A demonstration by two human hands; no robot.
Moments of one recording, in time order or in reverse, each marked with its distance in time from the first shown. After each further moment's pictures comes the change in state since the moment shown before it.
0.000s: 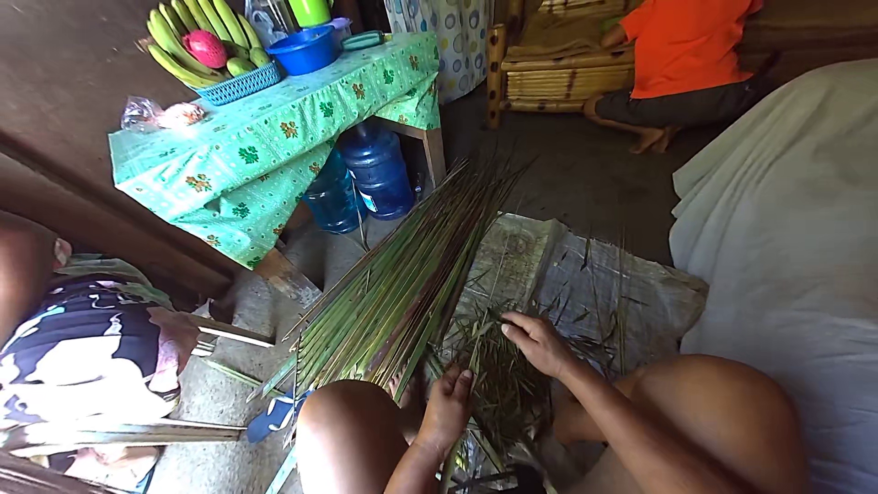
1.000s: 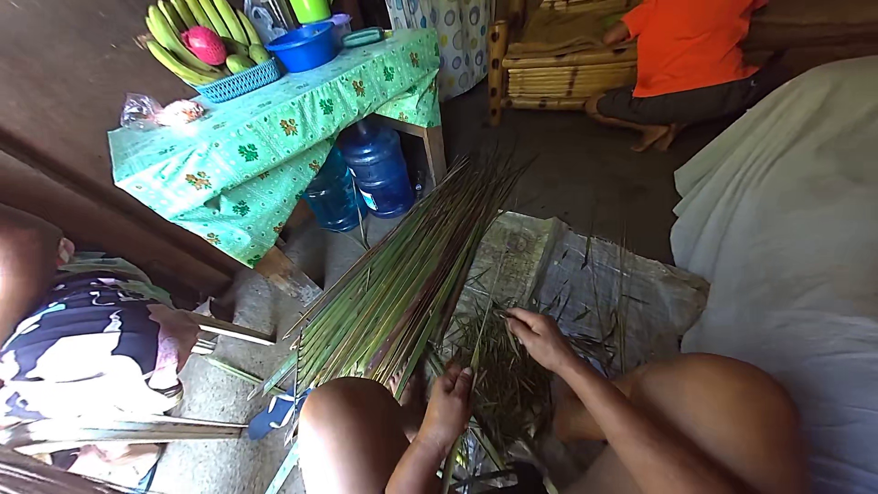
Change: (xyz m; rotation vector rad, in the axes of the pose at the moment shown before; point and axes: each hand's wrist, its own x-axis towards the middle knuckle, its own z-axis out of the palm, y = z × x) left_hand 0.000 0.004 0.000 0.019 0.001 -0.055; right_hand 0.004 0.001 0.001 0.083 0.026 0.162
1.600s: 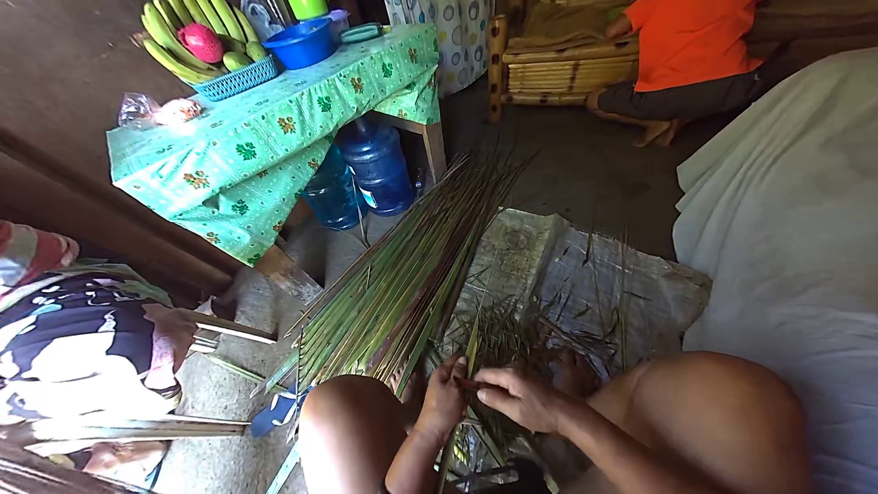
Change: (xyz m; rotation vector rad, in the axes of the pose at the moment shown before) left_hand 0.006 0.004 0.001 -0.040 0.060 -0.025; right_hand -0.053 -0.034 0.026 0.014 -0.438 -0.291
